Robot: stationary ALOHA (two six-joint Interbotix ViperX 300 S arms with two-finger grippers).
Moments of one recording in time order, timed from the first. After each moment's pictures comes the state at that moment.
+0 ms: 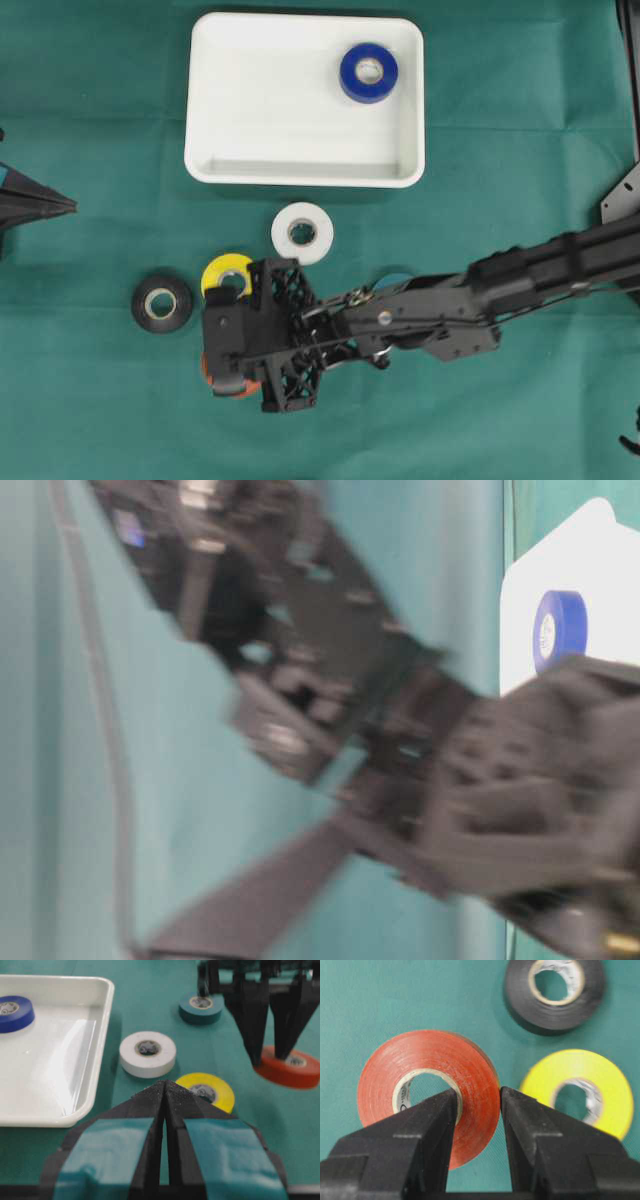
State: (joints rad) left arm -0.04 -1.29 1.46 -0.02 -0.06 -0.01; right arm 0.27 0.37 0.09 -0.30 0.41 0.56
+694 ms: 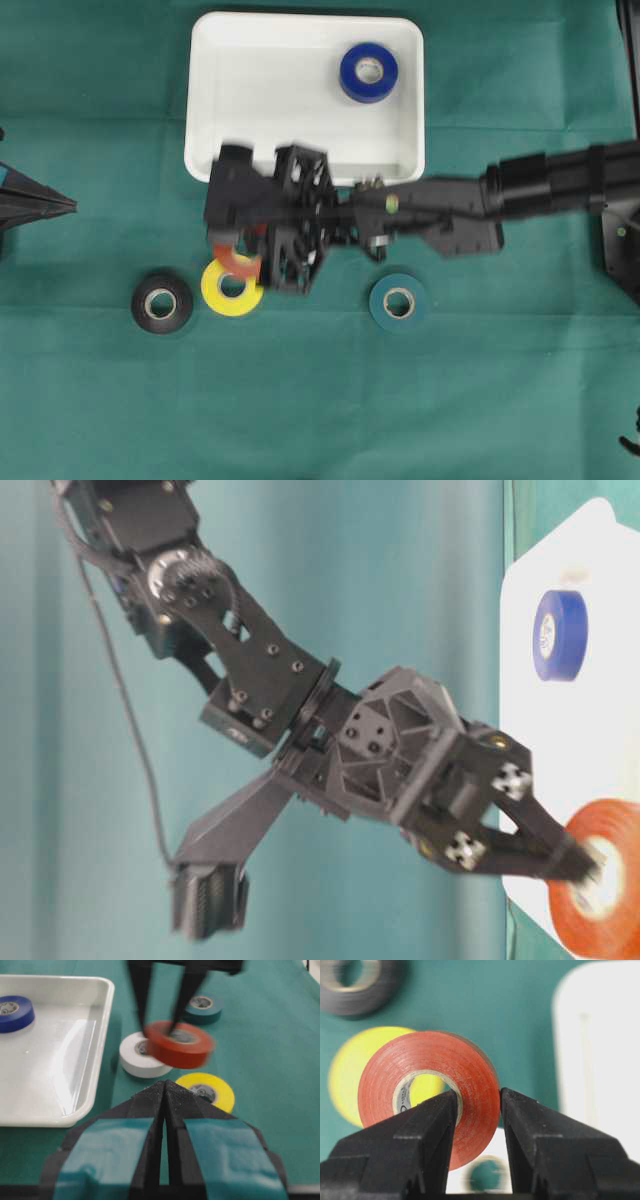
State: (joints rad) left arm -0.04 -1.29 1.46 -0.02 -0.06 -0.01; right arm 0.03 0.28 0.15 -0.30 0.51 0.57
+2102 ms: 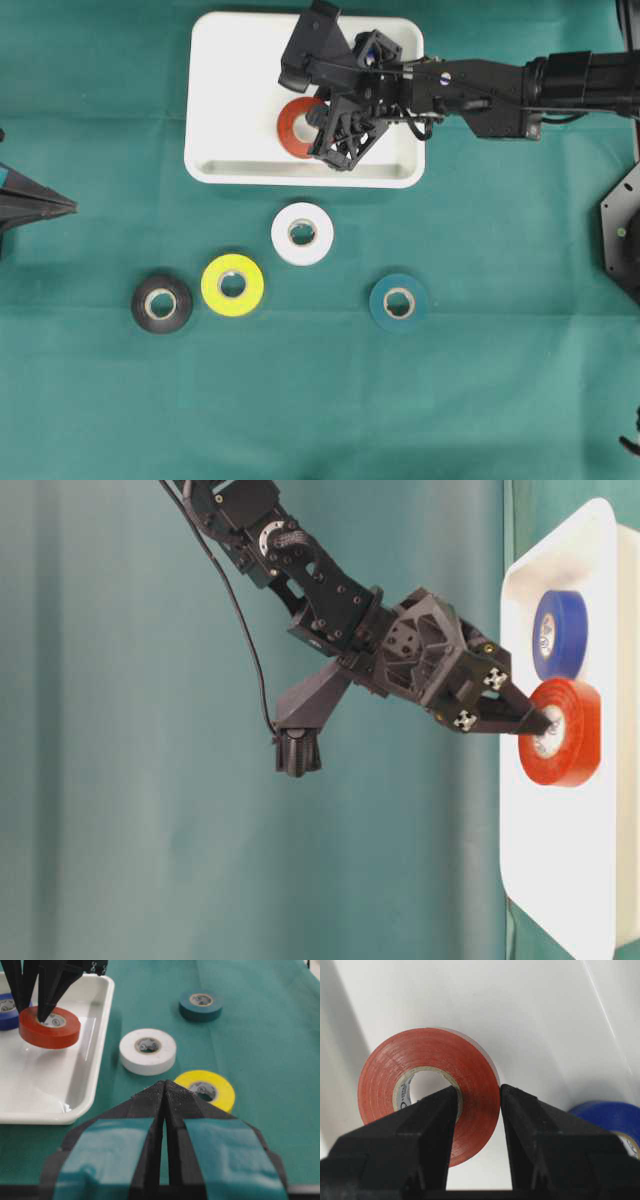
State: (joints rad) left arm -0.04 -1.29 1.47 -0.02 -0.06 -0.01; right arm -0.27 0.21 0.39 -0.34 0.34 0.56
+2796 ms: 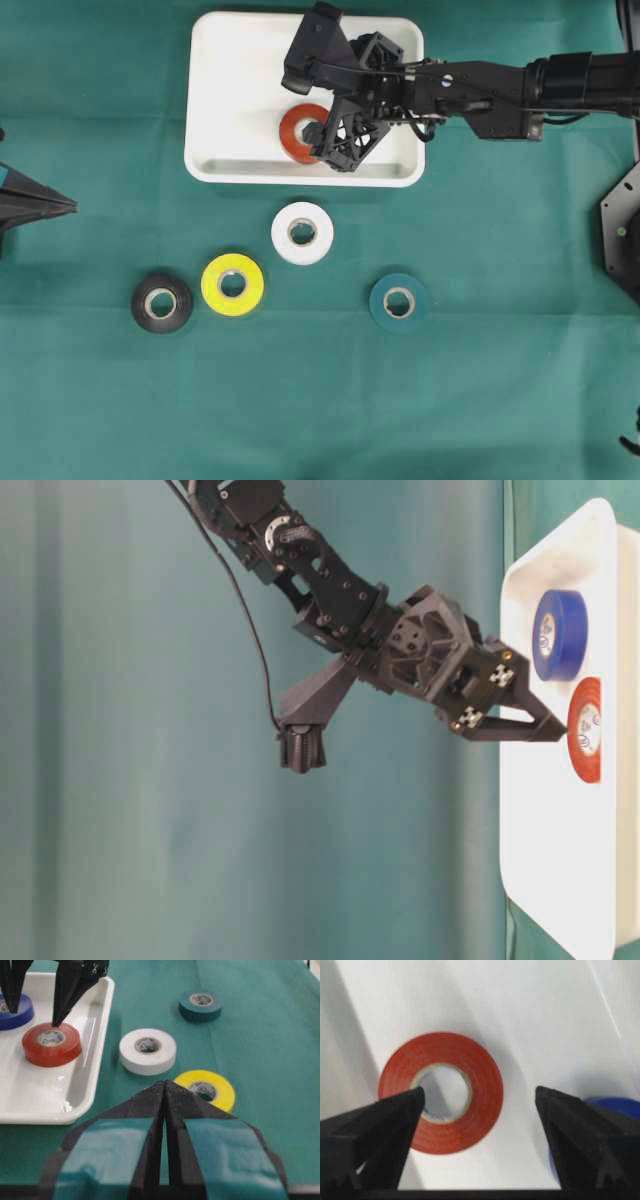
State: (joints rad) left arm -0.04 -1.29 1.47 -0.02 -0.06 -0.01; right arm -0.27 0.21 0.41 -0.34 0.33 0.56
